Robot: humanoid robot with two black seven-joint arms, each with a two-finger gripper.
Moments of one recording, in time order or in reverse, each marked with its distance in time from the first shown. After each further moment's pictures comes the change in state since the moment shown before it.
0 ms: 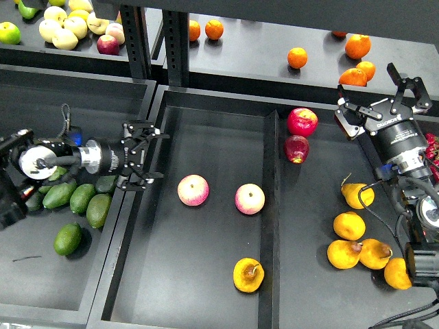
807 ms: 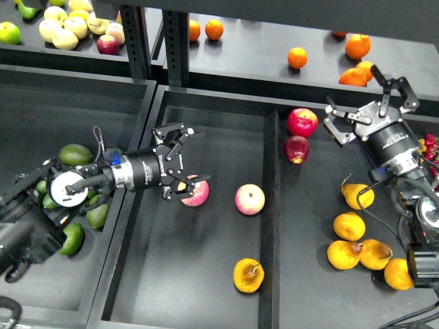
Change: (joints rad) left arm 0.294 -0.297 -0.427 -0.299 -0.013 0.149 -0.110; right arm -0.023 -0.168 -0.164 0.092 0.003 0.097 -0.149
